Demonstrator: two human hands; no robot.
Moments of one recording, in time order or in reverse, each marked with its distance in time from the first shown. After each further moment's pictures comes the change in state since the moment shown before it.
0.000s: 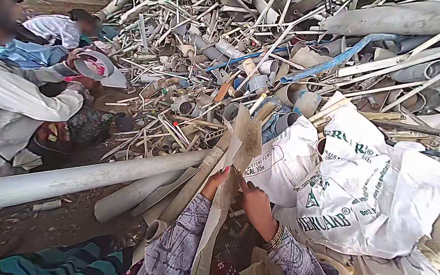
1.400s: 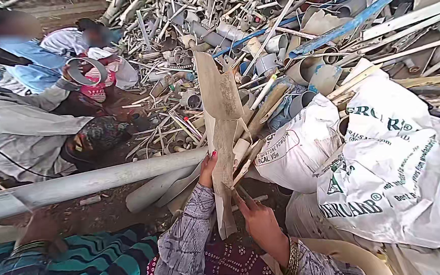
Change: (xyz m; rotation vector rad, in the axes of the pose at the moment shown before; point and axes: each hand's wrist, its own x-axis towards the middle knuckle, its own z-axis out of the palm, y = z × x) left_hand 0.005 -0.014 -0.019 -0.501 0.273 0.291; right_hand -0.039 -0.018 0.020 0.117 0.140 -0.245
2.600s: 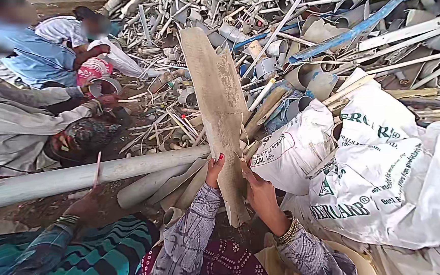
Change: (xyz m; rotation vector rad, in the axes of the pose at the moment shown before) left_hand -0.014 -0.017 0.017 -0.118 -0.025 0.125; right_hand 0.035 0.022 -0.010 0.130 0.125 0.091
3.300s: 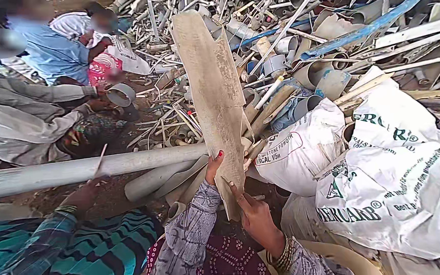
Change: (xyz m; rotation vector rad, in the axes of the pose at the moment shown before) left_hand 0.005 0.009 -0.011 -0.131 -0.010 -0.006; right_hand -0.029 -0.012 0.016 0.097 0.029 -0.167
